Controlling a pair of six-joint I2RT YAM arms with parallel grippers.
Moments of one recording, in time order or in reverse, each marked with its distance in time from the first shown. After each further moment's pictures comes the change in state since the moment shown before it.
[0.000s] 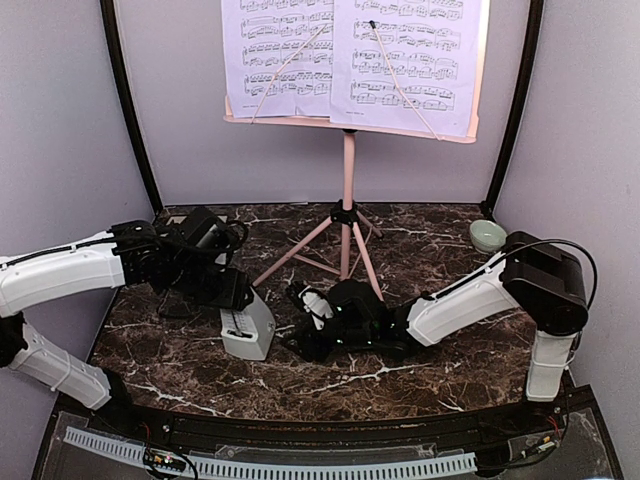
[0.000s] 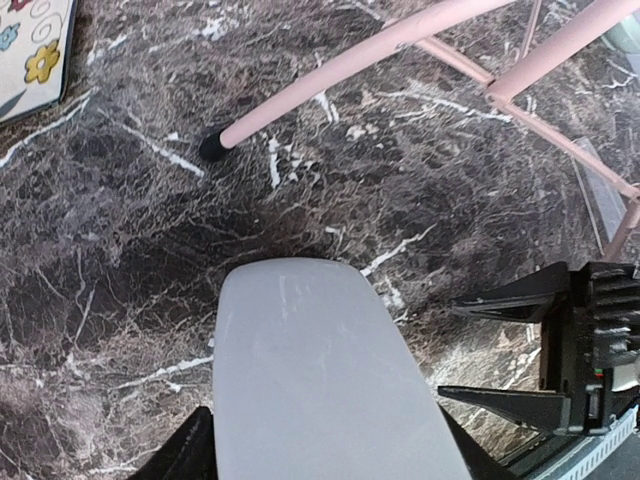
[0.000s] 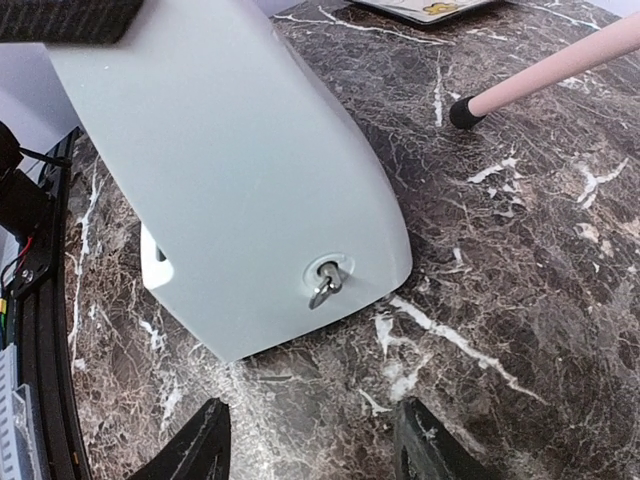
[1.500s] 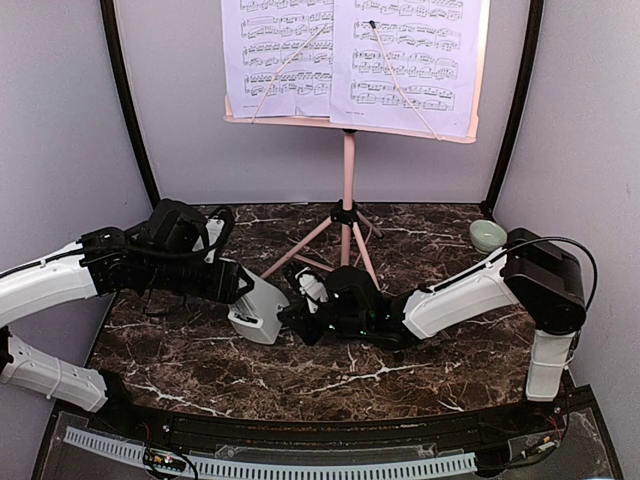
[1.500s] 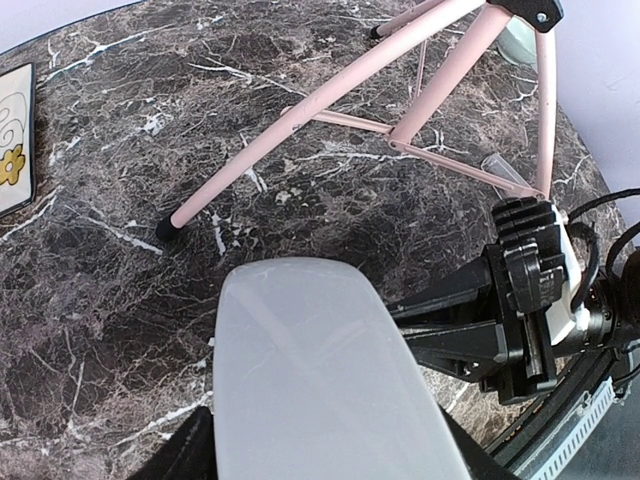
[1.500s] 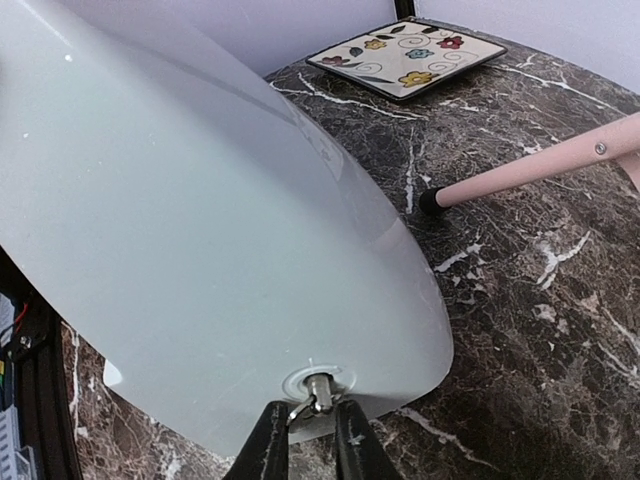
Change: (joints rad) left arm 0.006 -0.167 -0.069 0.157 0.081 0.169; right arm -0.014 0.008 0.069 0.048 0.080 0.000
